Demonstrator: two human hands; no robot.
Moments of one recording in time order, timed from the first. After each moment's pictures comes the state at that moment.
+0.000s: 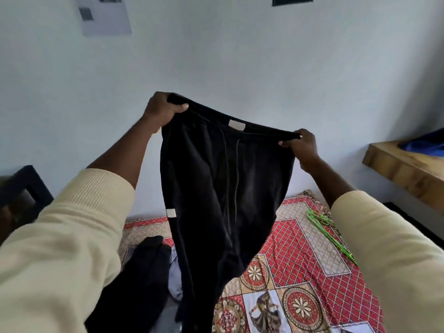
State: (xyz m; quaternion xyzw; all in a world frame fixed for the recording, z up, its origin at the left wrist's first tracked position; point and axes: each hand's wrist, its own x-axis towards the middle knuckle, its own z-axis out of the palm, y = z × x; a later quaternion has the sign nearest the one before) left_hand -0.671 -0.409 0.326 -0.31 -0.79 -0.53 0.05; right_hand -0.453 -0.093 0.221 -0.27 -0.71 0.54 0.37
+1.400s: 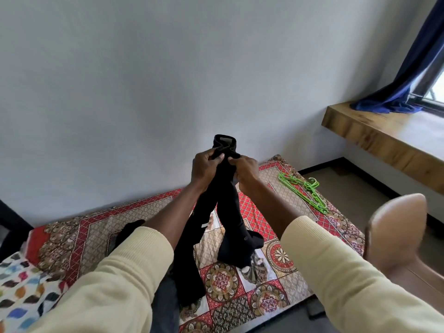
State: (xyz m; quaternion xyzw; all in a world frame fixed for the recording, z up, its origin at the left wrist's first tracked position) left_hand -0.547 -0.343 0.123 -0.30 -0.72 -0.61 -0.15; right_hand -0.448 -0.270 0.143 -0.38 -0.51 0.71 0.30
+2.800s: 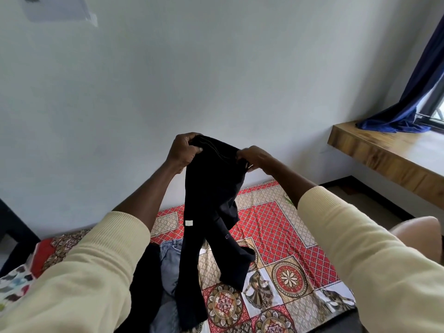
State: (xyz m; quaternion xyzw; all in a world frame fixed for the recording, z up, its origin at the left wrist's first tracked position) left_hand -0.626 -0.366 0.209 -0.38 -0.72 -0.58 -0.09; right_hand -0.468 -0.190 0.205 -0.28 -0.85 0.43 0.08
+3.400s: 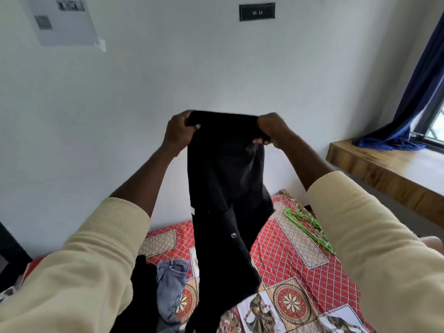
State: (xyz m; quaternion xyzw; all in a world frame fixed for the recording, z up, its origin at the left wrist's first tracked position) left_hand -0.649 -0.344 0.295 -0.41 -0.72 -0.54 0.08; right_hand -0.466 -0.174 0.325 -0.33 -0.79 0.45 0.24
